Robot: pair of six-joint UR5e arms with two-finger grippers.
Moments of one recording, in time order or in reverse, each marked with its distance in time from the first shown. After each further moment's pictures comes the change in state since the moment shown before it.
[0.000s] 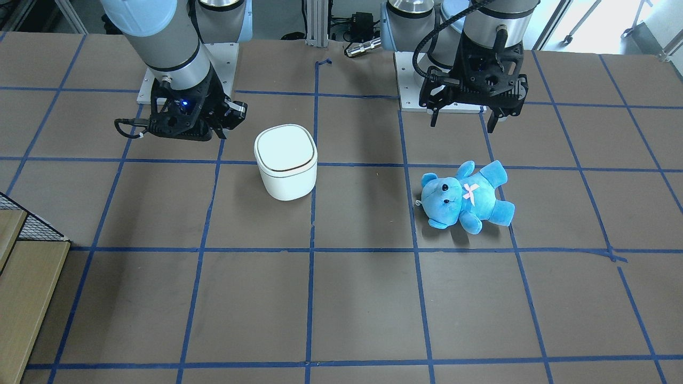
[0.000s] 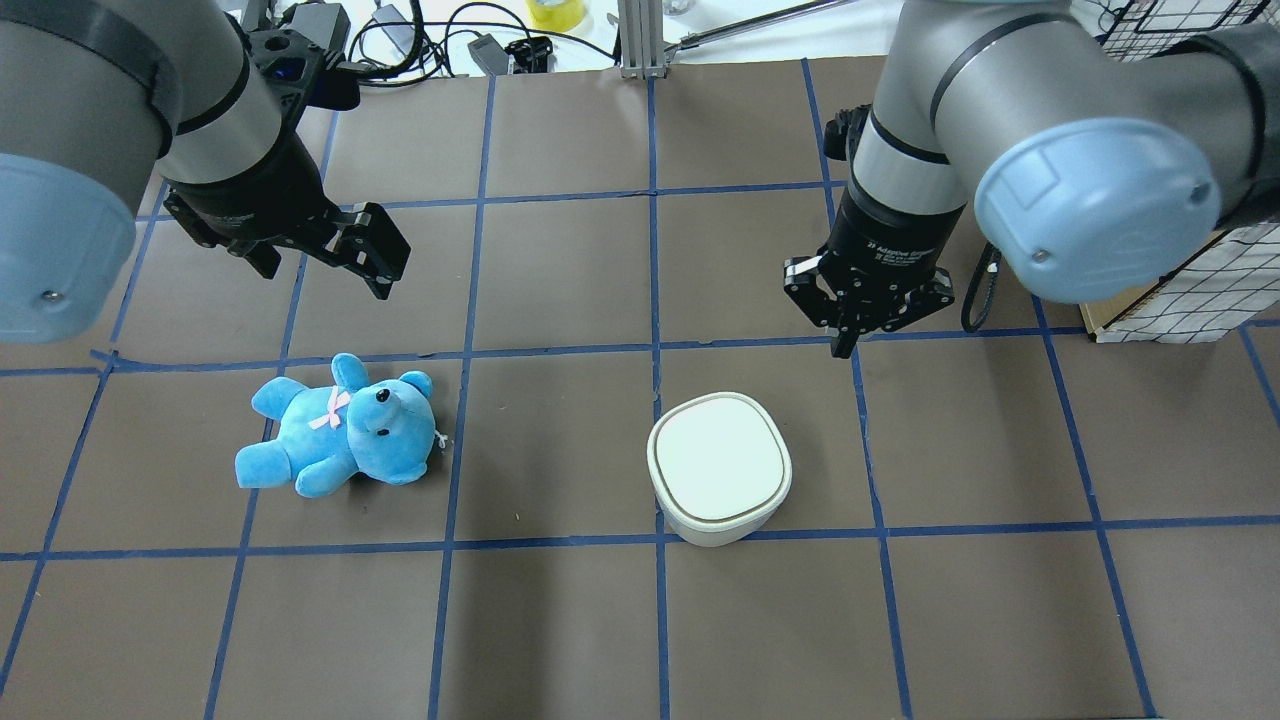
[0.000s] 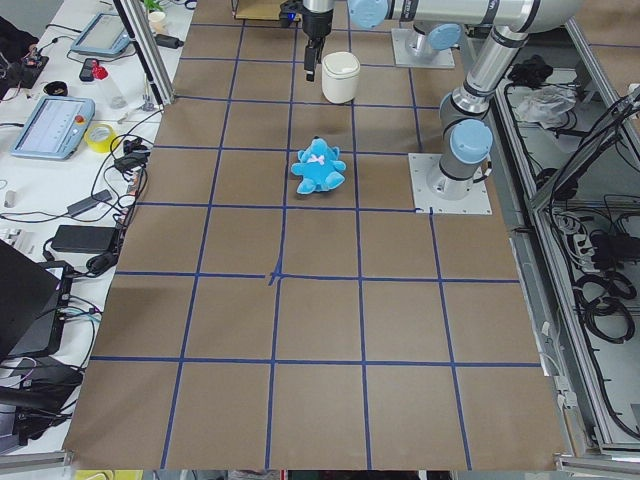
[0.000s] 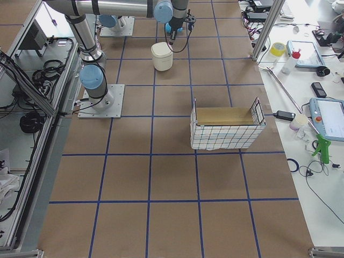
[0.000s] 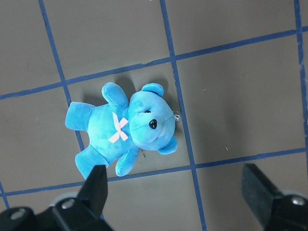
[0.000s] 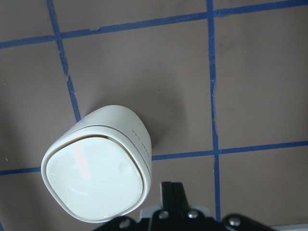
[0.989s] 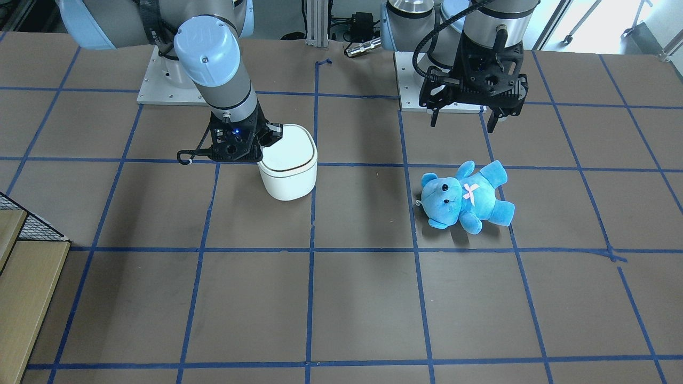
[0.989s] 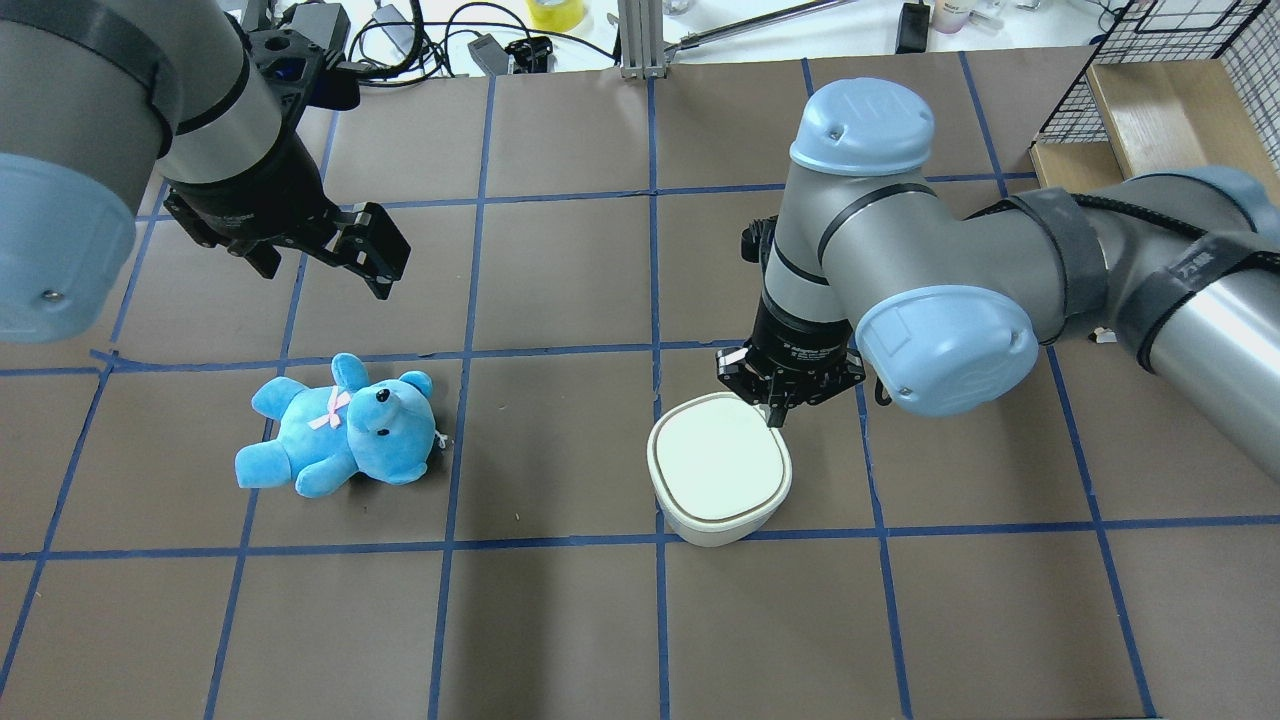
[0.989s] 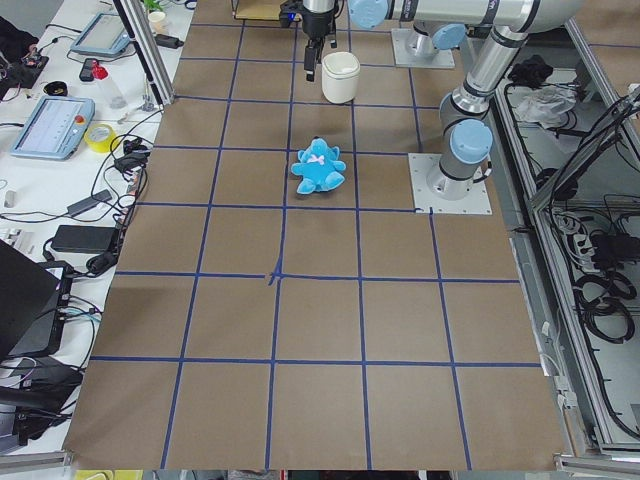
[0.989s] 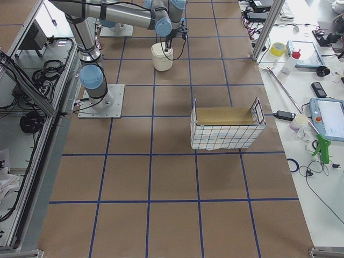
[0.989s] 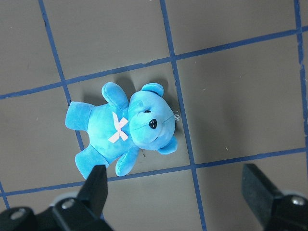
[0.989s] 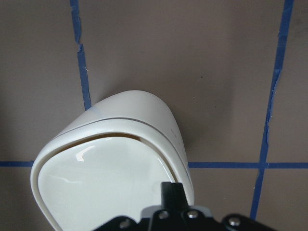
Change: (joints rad) left arm 0.000 0.000 0.000 0.000 0.000 0.000; right arm 0.094 0.061 0.148 -0.185 0.016 0.000
